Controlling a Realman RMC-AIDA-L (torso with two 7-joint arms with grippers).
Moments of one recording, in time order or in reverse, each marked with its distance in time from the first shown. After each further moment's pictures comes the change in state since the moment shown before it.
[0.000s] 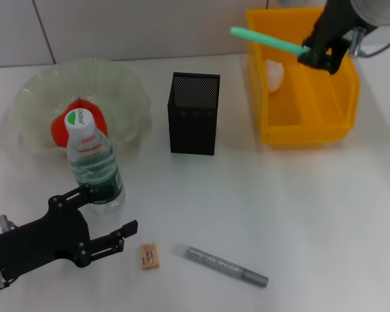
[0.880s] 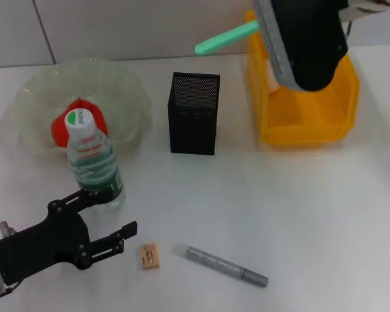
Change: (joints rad) left arm 0.000 -0.002 0.000 -0.044 -0.028 -0.005 -0.005; right arm -0.124 0.007 -0.191 -0.048 -0.005 0.320 -0.579
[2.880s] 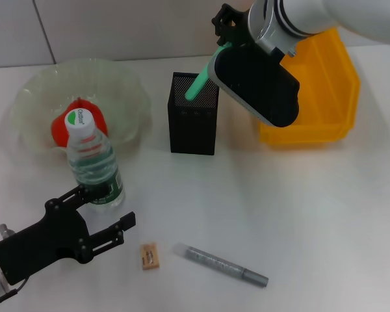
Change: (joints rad) left arm -0.007 -0.005 0.000 -0.091 -0.090 -0.012 0.034; right arm 0.168 -0.027 -0.167 0.505 -0.004 0.365 -0.341
